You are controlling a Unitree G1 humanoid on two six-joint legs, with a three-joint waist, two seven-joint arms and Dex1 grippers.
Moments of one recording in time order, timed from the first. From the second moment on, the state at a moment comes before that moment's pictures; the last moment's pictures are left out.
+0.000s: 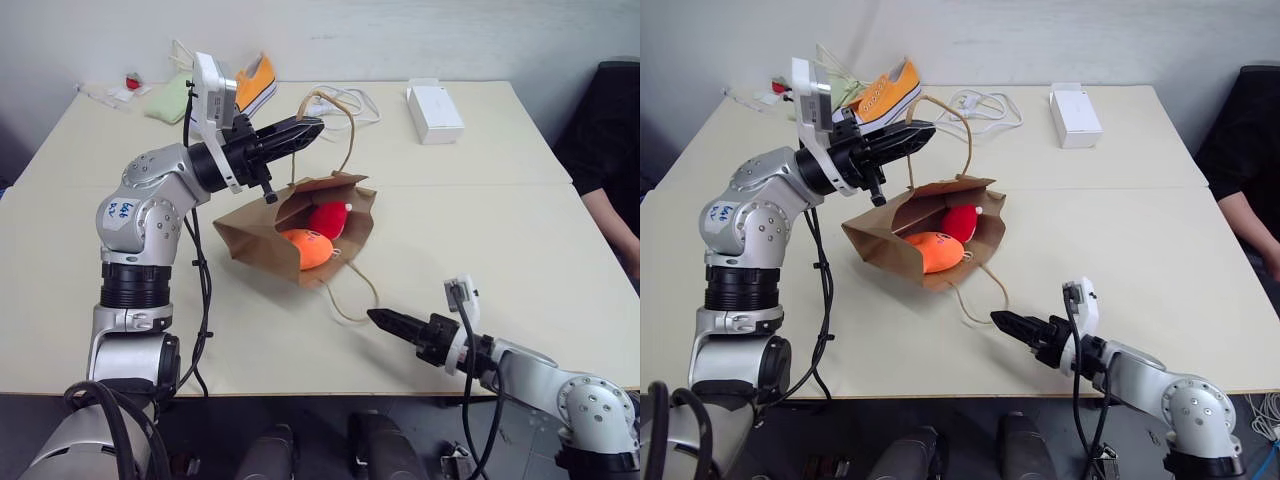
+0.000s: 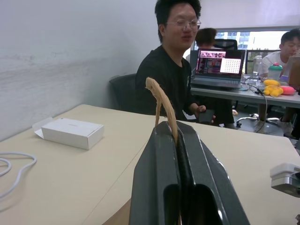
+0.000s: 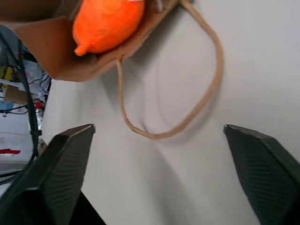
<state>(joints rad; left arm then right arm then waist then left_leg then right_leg) -0.94 0.46 0.10 0.14 -0.58 0.53 -0.89 -0.06 -0.46 -0.13 -0.37 1.53 1.04 -0.06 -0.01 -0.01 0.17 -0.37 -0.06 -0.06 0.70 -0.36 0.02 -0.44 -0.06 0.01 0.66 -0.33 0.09</state>
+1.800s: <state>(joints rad) -0.93 0.28 0.08 0.20 -0.49 0.43 -0.79 -0.59 -0.93 -0.24 -0.47 1.39 0.96 0.09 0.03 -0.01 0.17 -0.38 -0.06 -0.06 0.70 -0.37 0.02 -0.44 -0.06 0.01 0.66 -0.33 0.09</state>
